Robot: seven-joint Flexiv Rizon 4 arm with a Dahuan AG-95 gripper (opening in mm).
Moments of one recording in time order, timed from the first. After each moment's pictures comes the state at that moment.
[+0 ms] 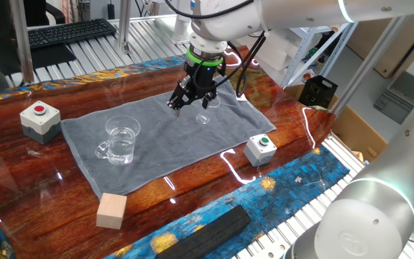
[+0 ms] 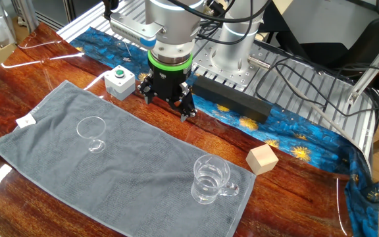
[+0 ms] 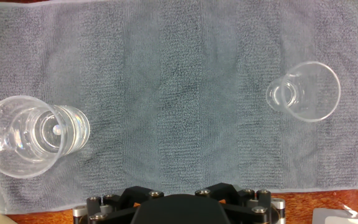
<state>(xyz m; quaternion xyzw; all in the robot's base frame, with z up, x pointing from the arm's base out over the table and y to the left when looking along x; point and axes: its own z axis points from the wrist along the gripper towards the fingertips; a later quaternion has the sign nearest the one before) 0.500 0.000 0.170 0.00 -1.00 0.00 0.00</state>
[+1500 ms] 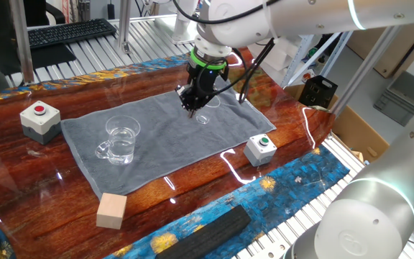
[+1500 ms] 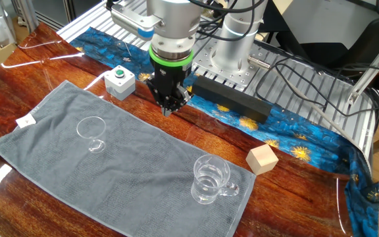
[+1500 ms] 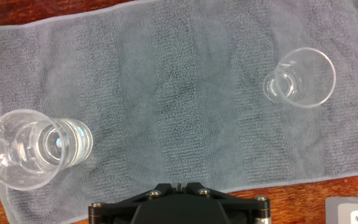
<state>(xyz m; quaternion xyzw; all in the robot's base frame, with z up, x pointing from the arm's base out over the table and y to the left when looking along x) 0.496 0.003 0.170 -0.05 -1.00 -0.02 -0.02</state>
